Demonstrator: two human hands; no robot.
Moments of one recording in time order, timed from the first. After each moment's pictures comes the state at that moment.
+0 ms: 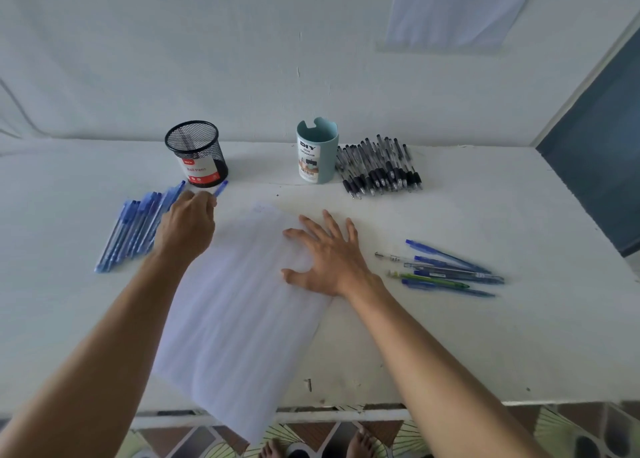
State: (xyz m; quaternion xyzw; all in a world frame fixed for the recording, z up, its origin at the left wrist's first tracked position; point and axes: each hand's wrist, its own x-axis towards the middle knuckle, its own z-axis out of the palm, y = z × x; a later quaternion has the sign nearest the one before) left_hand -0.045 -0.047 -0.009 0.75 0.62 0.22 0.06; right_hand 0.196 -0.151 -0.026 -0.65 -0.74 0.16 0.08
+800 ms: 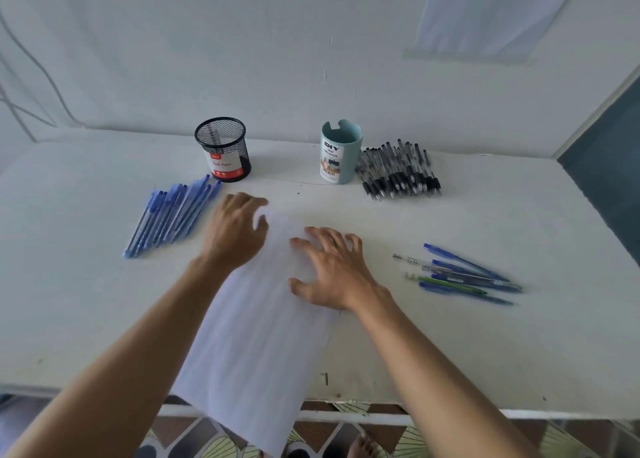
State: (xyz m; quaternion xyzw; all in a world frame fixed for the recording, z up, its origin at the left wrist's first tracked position) left_hand -0.027 -0.076 -0.017 0.81 0.54 0.23 0.05; right_hand 0.170 -0.167 -0.020 -0.62 -0.77 0.12 0.06
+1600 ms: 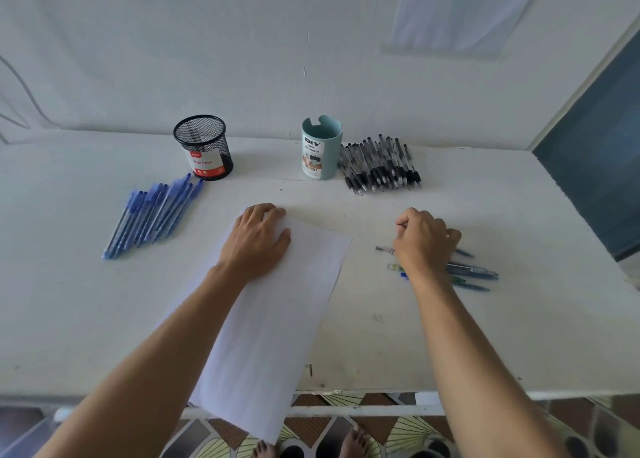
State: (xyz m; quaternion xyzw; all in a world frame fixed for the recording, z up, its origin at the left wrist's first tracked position) left_hand 0.019 -0.099 -0.031 0.83 0.52 0.16 0.13; right_hand 0.287 -0.178 -0.006 -0.88 -0.46 -0.02 0.16
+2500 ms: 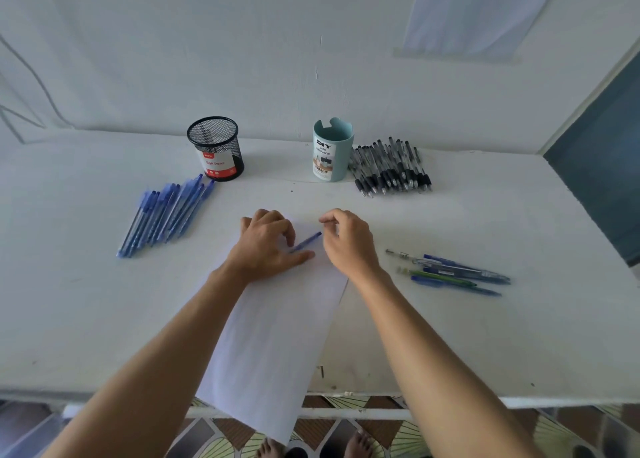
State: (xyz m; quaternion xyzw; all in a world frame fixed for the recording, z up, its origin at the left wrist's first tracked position) left_hand 0.005 -0.100 -0.032 0.84 0.47 0.20 0.18; right_hand 0.183 -0.149 -0.007 -0.72 -0.57 0.20 0.34
